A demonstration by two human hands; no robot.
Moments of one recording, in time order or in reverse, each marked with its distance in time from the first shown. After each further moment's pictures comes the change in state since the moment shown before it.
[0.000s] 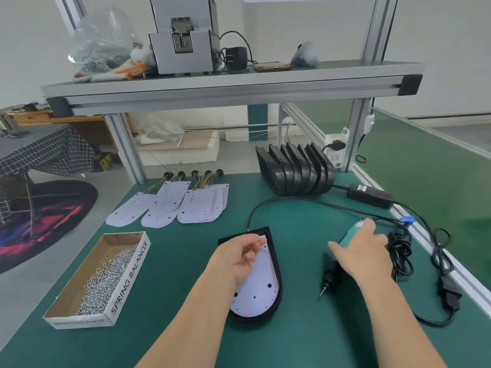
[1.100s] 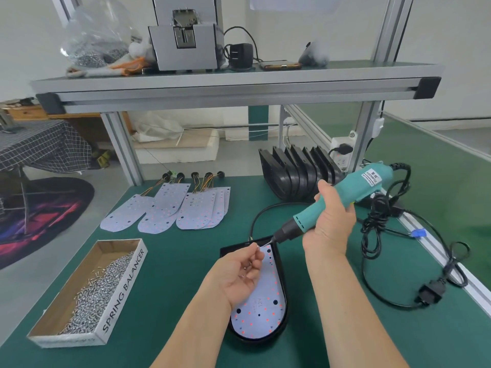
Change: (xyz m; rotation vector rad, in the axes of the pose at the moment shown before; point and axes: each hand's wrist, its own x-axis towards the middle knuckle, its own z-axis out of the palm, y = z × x) left_hand -0.002 0.000 -0.013 -0.133 -0.106 -0.102; right_hand -0.019 -0.124 0.012 1.787 0.062 0.026
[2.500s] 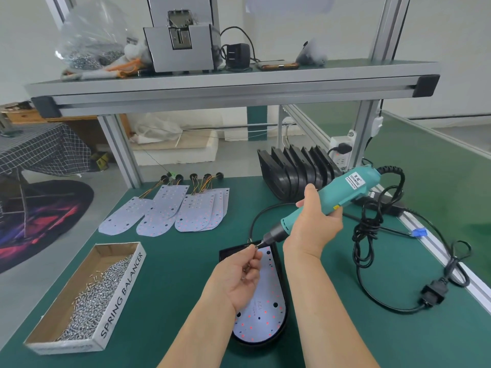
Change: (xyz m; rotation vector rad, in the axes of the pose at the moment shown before) left_hand -0.002 -0.005 0.006 -0.088 0.059 0.068; right_hand -0.010 0.028 0.011 -0.177 0.155 -0.166
